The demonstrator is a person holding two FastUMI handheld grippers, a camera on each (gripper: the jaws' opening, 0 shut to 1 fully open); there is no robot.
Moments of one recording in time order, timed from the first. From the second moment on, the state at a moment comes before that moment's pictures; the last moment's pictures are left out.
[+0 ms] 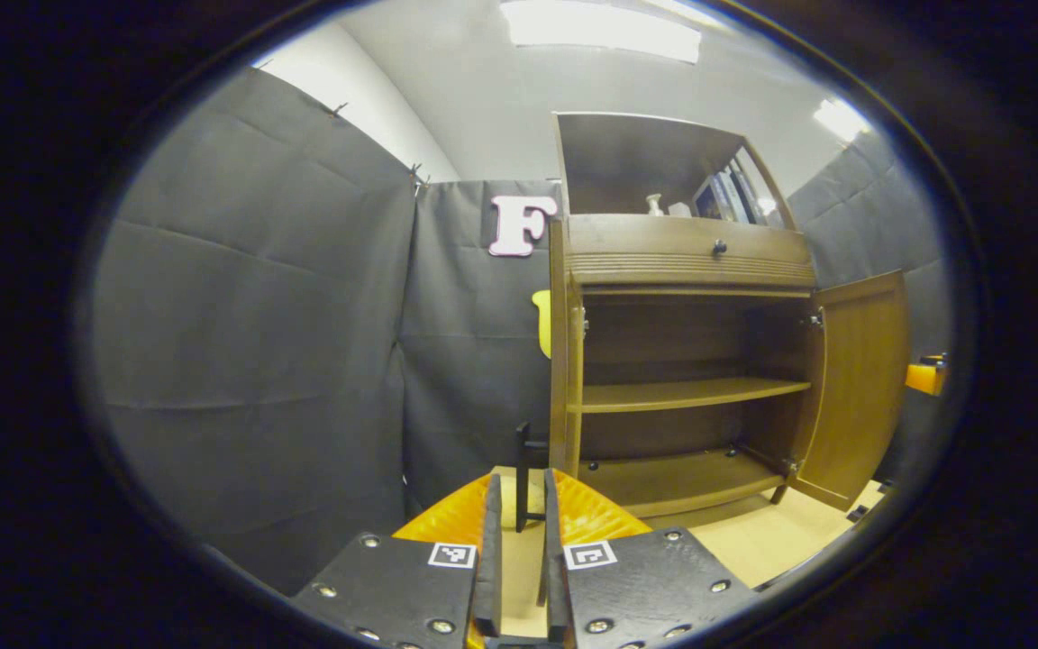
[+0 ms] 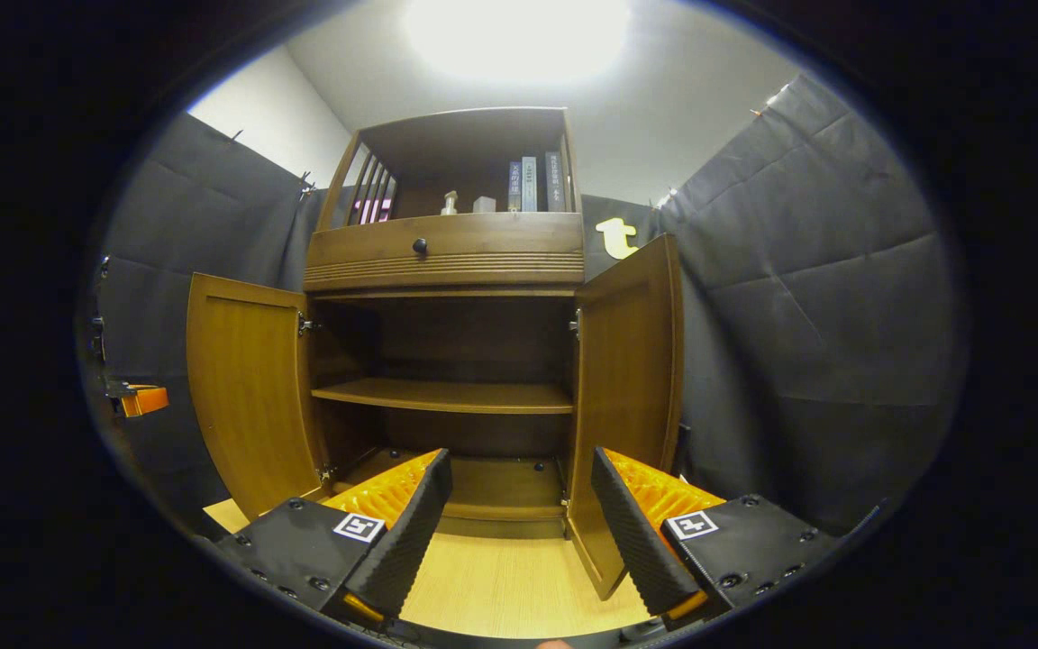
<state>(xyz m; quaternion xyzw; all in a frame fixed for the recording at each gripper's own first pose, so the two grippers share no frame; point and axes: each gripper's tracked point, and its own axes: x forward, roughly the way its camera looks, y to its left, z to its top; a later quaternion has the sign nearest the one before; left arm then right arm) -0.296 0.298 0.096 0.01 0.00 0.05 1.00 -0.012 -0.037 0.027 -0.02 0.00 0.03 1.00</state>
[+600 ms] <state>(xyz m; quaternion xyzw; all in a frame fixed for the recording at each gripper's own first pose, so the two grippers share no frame) -0.340 0.292 0.116 0.02 -0.03 0.07 1.00 -0.038 -0.095 0.030 -0.02 0.00 -0.02 1.00</state>
